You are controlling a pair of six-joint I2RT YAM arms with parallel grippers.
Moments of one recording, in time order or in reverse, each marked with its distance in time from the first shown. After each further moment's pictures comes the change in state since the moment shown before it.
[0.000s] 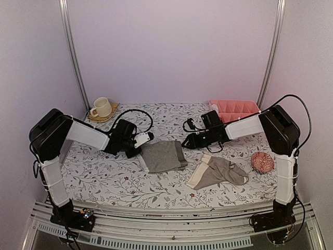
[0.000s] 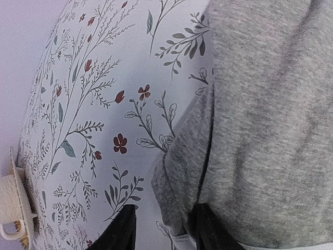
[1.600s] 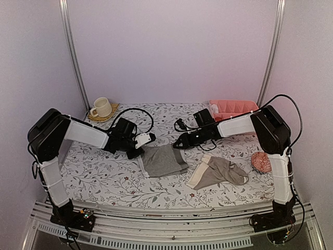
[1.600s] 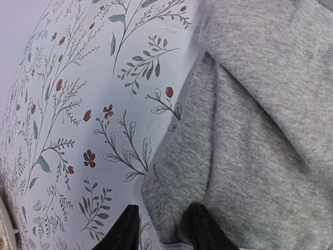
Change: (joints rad) left arm 0.001 -0.020 0.021 -0.083 0.145 -0.030; right arm 0.031 0.111 0.174 -0.076 -0.194 -0.045
